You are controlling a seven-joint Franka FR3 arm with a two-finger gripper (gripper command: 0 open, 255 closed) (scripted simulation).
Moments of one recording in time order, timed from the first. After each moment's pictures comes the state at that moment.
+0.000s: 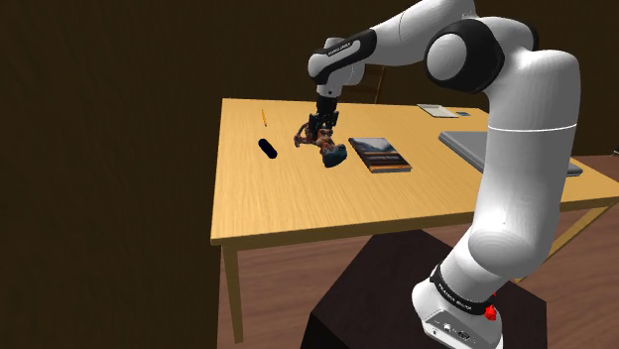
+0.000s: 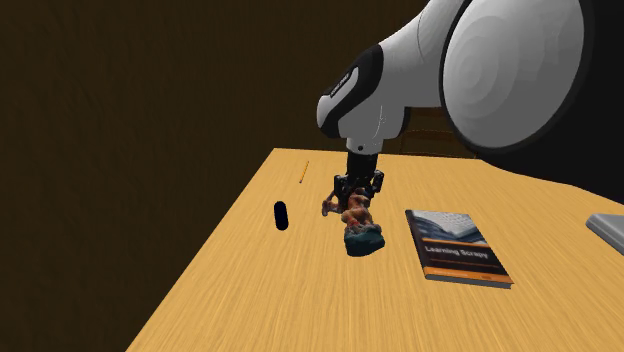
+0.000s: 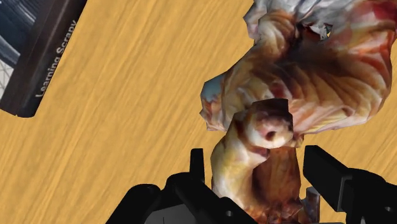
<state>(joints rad) -0.15 0.42 -0.23 -1.70 0.17 2.03 -0.35</state>
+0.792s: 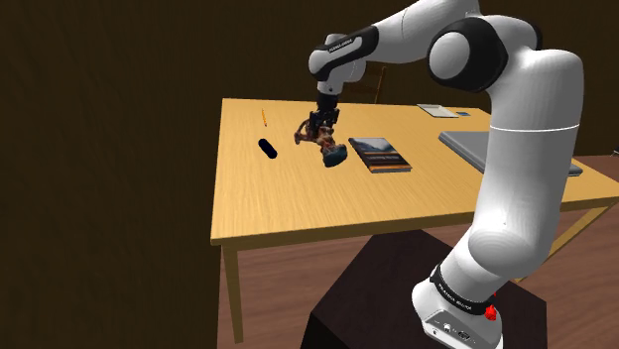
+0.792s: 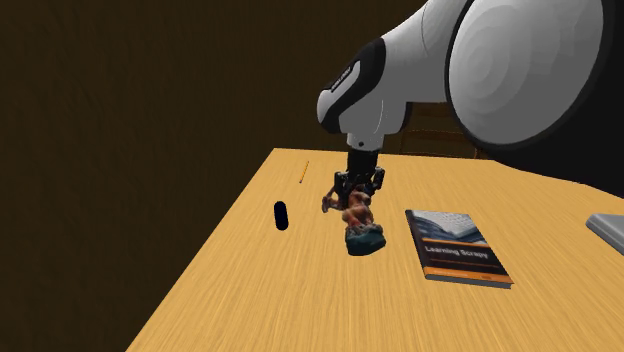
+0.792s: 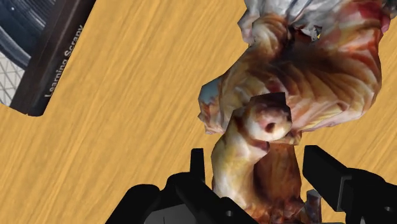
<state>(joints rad) -0.15 0.41 -0.23 -1.70 0.17 2.01 -0.34</state>
